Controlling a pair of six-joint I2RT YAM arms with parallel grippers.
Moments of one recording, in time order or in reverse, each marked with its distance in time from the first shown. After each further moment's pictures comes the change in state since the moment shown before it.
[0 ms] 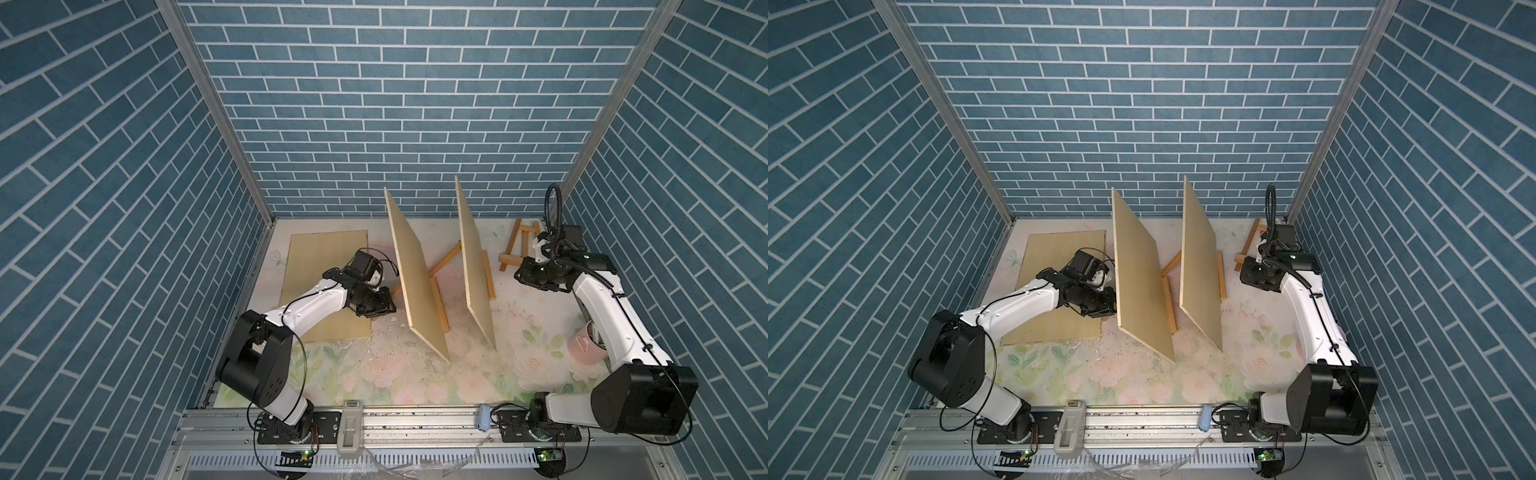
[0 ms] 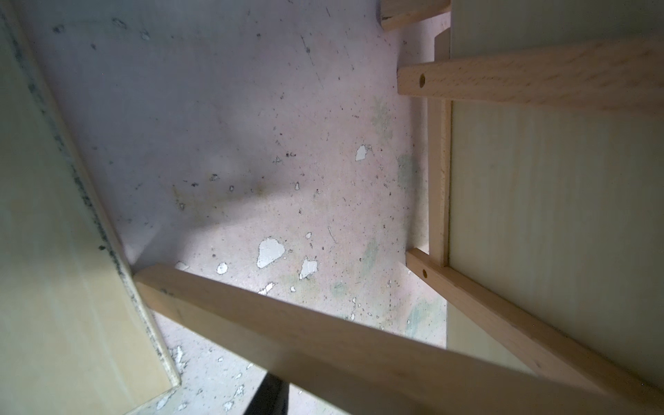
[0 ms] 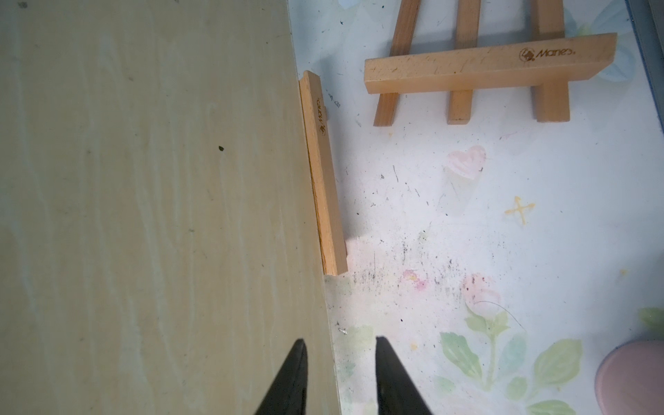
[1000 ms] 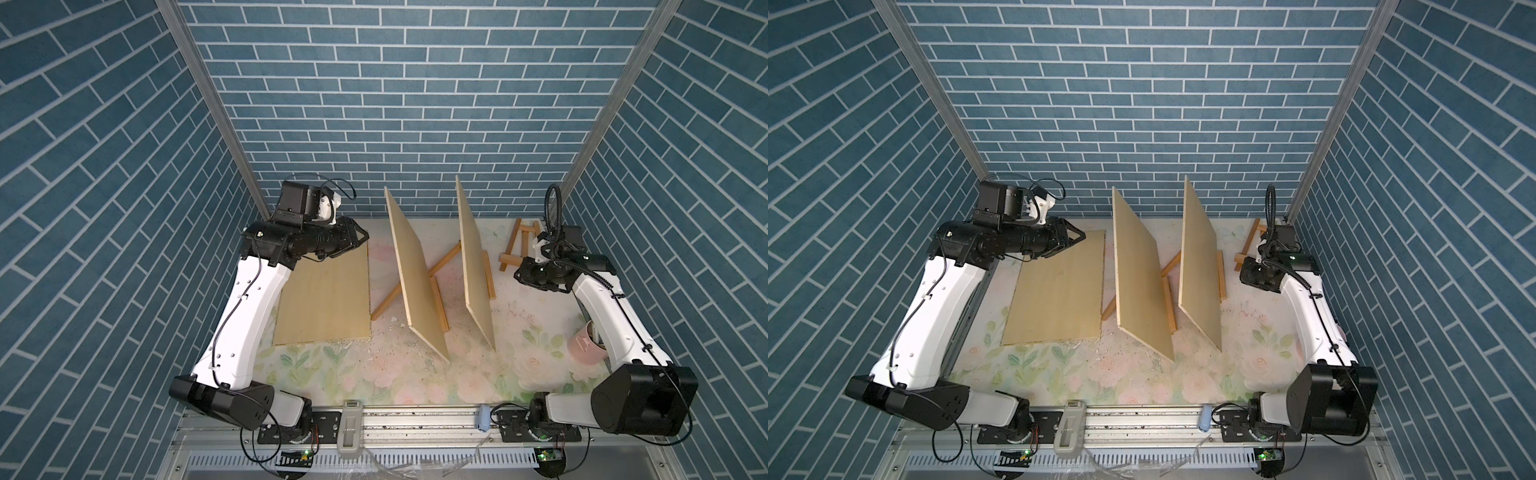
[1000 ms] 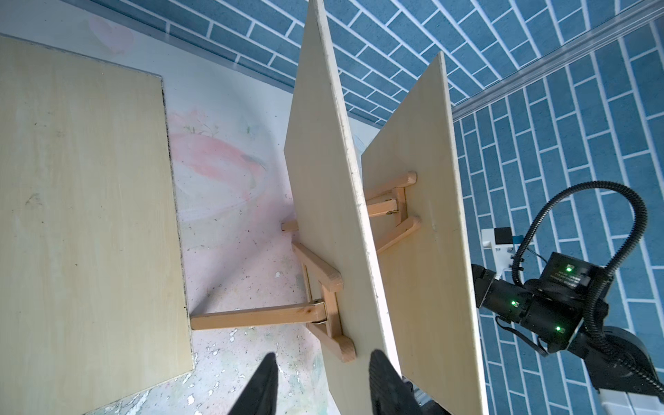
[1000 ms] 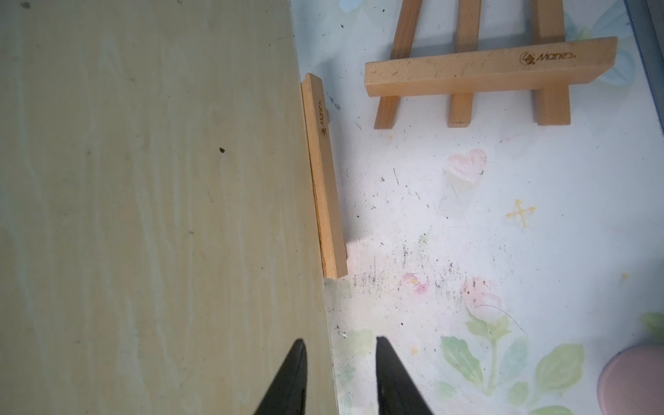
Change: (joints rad) left arm 0.205 -0.138 0.764 -0.496 -0.010 -0.021; right arm 0.001 -0.004 -0.012 0.021 -0.004 0.000
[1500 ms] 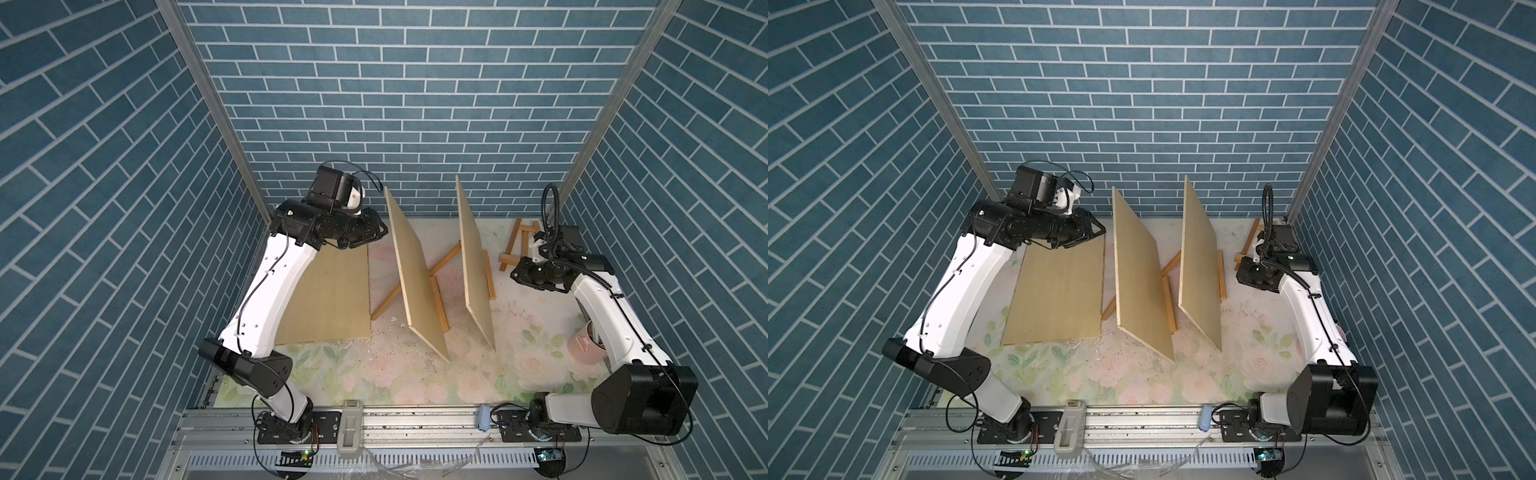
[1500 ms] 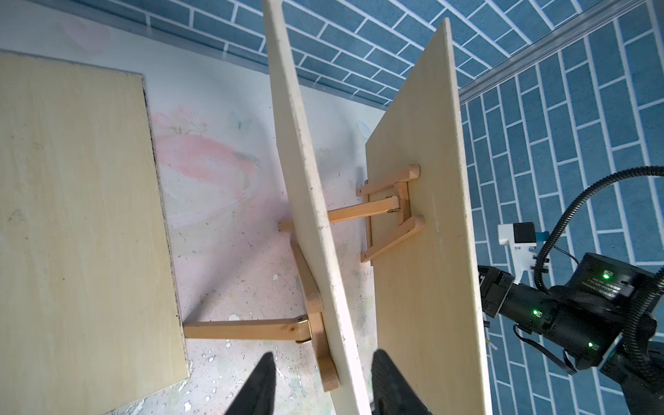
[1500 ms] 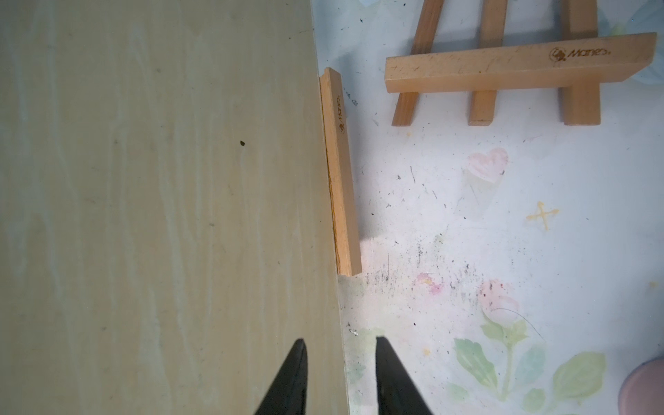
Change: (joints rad) left arm -0.158 0.218 0.300 -0.125 -0.145 0.000; right arm 0.022 0.000 0.000 0.000 -0.026 0.005
